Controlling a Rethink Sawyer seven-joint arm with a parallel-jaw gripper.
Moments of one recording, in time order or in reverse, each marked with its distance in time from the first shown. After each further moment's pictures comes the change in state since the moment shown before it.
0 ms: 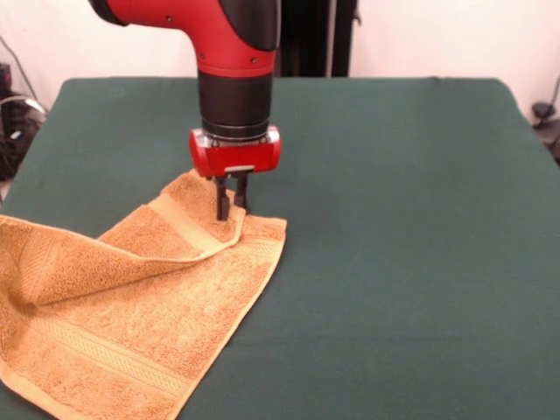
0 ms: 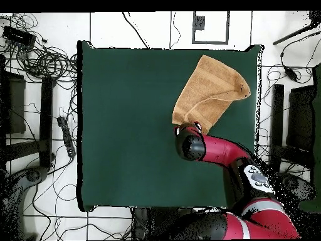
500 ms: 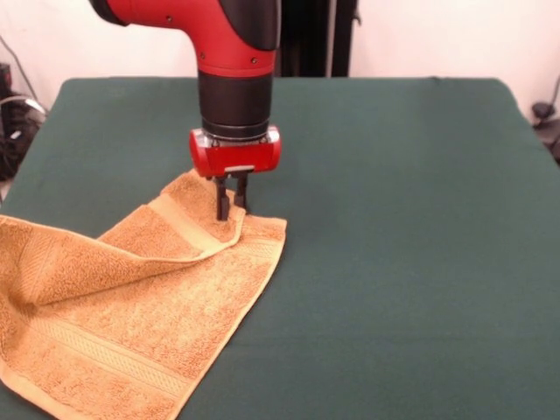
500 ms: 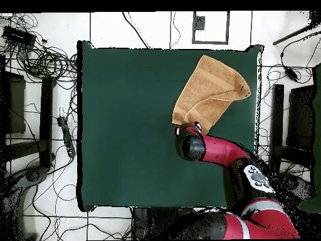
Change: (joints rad) arm 0.001 0.000 -0.001 0.001 0.000 -0.003 0.000
